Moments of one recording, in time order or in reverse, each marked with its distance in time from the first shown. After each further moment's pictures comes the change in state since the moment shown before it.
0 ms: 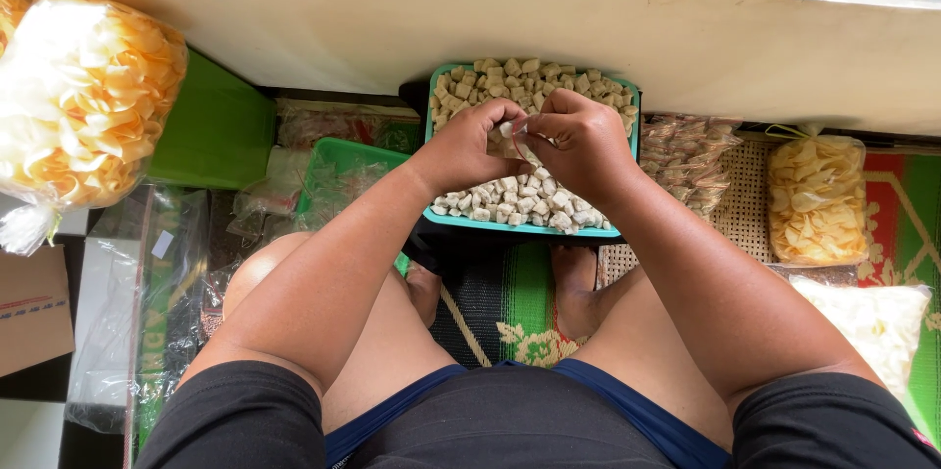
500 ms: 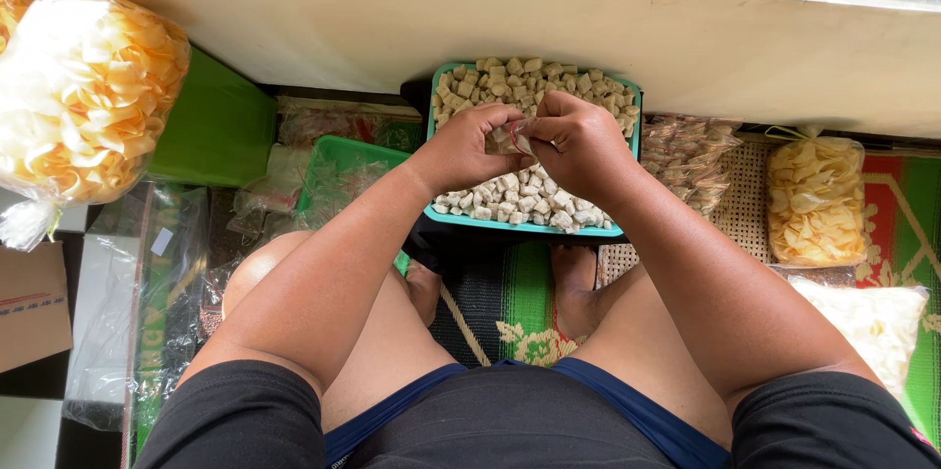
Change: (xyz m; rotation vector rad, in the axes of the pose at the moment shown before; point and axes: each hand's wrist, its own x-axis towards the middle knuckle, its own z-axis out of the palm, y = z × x) left_hand -0.001 -0.018 0.001 0.038 0.012 0.127; right_hand 0.001 -0.003 0.002 0.024 -0.059 -0.012
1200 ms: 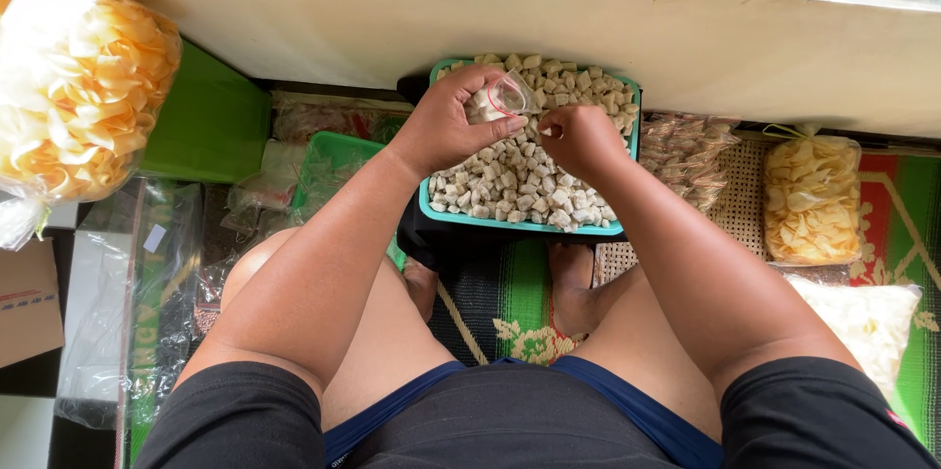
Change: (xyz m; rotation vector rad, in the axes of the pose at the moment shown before) left_hand 0.012 0.025 -0.022 -0.269 0.124 -0.020; right_hand -0.025 0.115 0.058 -0.146 -0.327 0.556
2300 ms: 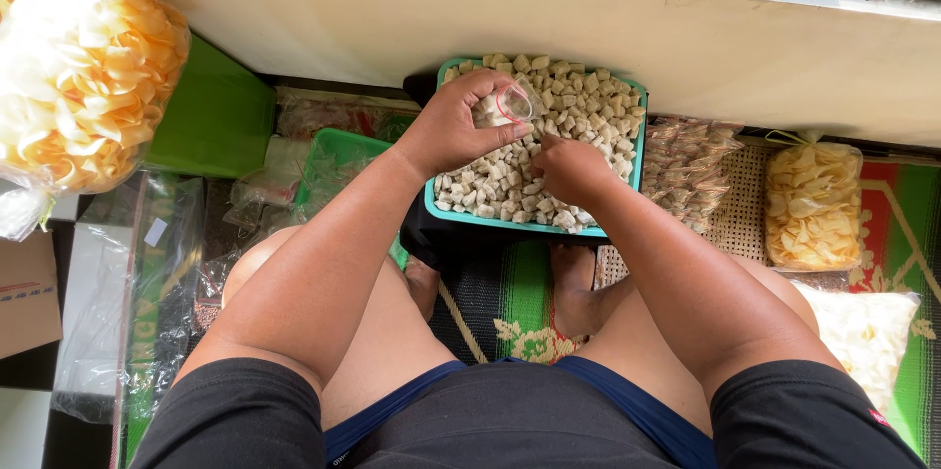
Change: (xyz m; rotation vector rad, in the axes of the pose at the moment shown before) left_hand -0.009 -0.010 -0.005 0.189 -0.015 0.093; right_hand -0.022 -0.006 0.029 -0.415 -0.220 -0.317
